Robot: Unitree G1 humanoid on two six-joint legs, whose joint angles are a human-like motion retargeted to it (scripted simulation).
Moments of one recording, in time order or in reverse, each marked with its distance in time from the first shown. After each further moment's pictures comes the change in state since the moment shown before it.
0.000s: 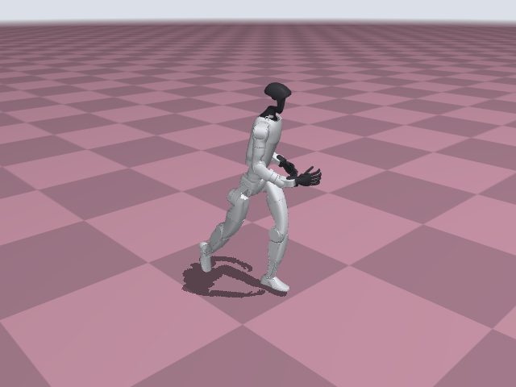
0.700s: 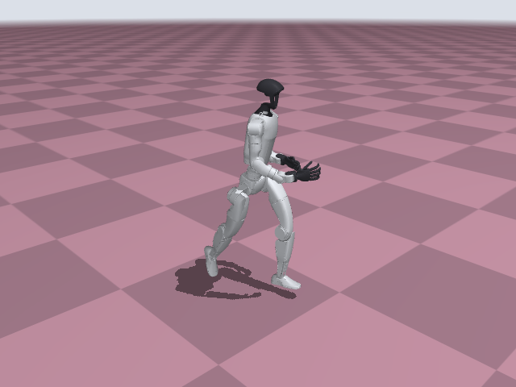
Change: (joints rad) left arm 0.032 -0.105 -0.017 -0.165 0.134 -0.087 0.187; right arm -0.025 0.033 -0.008 0.056 0.059 0.023 0.005; waist 0.008 0.012 -0.040; left_leg -0.012 0.109 0.020 0.002 -0.002 -0.007; right_leg 0.013 0.022 0.000 -0.051 -0.019 0.016
